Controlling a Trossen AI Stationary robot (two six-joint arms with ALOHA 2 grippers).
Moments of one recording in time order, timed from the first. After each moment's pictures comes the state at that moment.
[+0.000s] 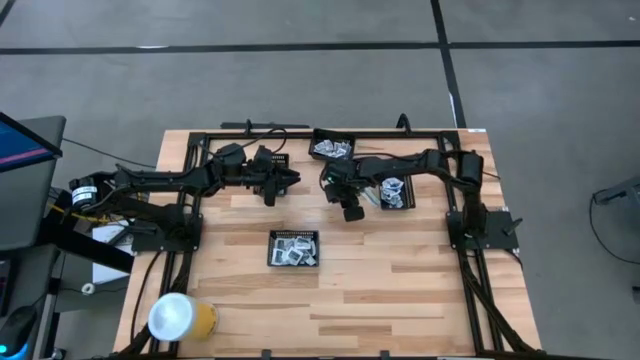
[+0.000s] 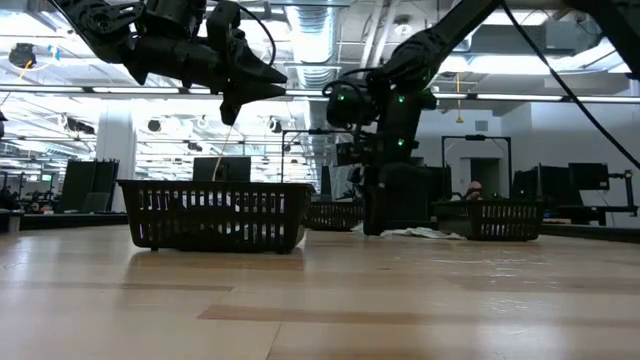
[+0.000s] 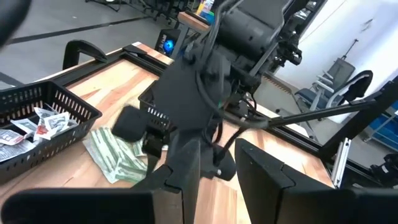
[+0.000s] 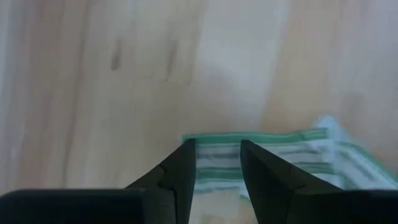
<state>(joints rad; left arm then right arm) 0.34 1.05 0.55 0.49 0.28 -0.34 -0.25 2.01 1.29 -0.59 0.00 -0.50</state>
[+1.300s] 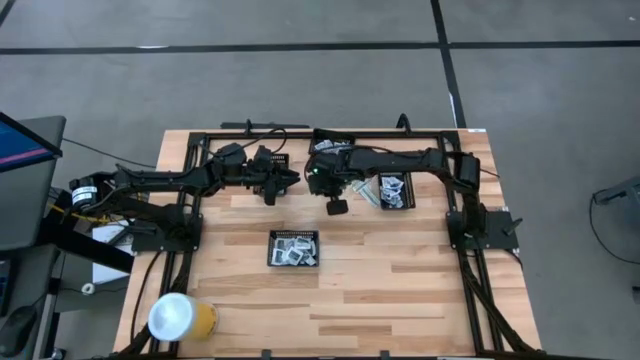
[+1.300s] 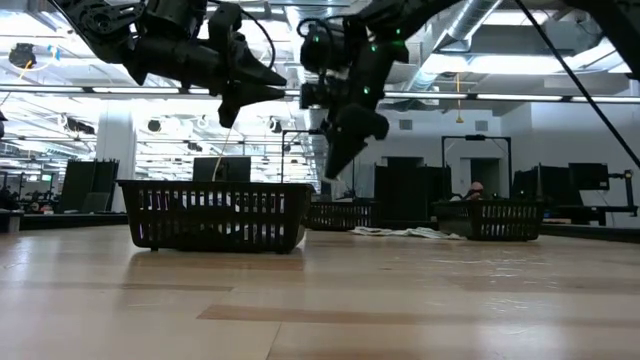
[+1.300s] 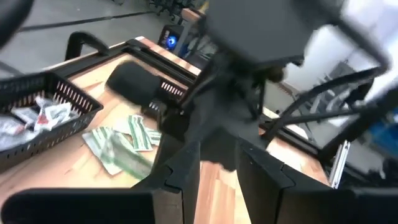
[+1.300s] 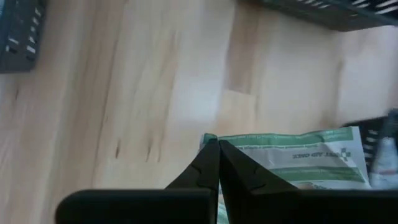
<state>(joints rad) 0.35 1.05 0.55 0.47 0.28 -0.37 -0.20 2.01 1.60 -0.75 0.04 -0.45</state>
